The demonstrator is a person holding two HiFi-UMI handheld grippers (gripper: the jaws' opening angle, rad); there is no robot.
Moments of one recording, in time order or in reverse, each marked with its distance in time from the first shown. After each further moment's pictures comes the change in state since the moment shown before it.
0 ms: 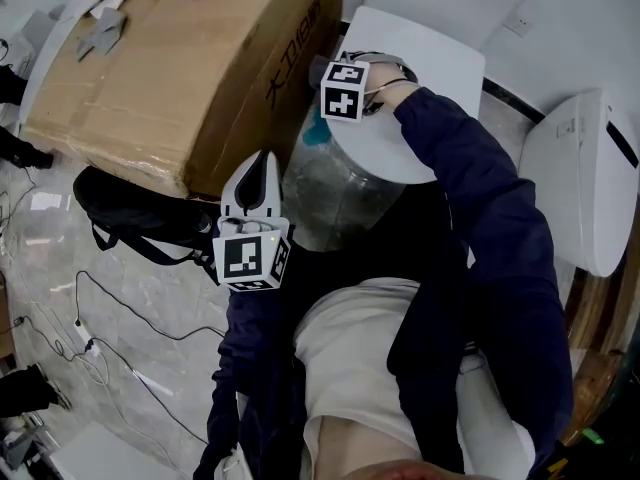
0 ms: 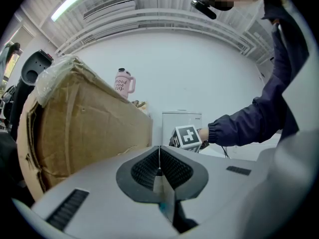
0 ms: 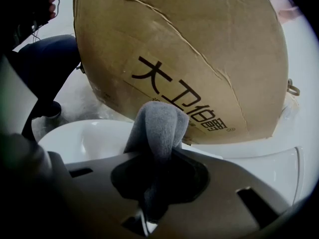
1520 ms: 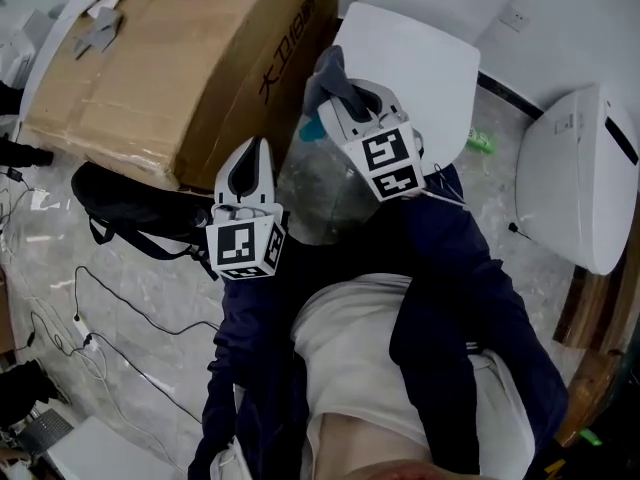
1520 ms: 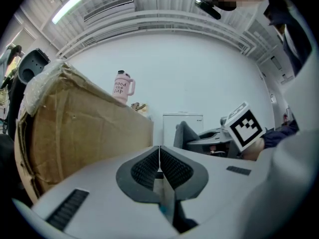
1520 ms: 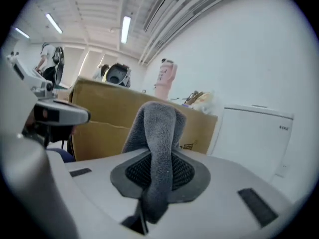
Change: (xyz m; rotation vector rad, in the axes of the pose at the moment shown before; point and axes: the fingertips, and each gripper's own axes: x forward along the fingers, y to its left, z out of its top) left arm 0.009 -0.005 0.010 0.005 -0.020 0.020; right arm -0.171 0.023 0.013 0.818 -0.785 -0.274
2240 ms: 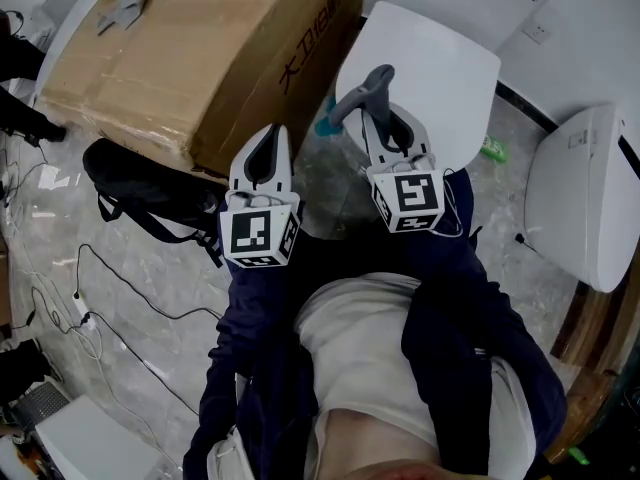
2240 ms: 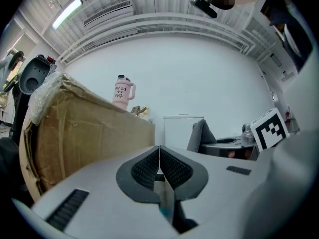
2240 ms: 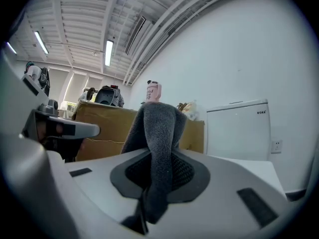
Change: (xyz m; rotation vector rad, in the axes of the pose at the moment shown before) left arm -0.005 -0.001 0.007 0.018 -0.031 0.024; right arm -0.048 0.009 -0.005 0.190 -0.217 -0.125
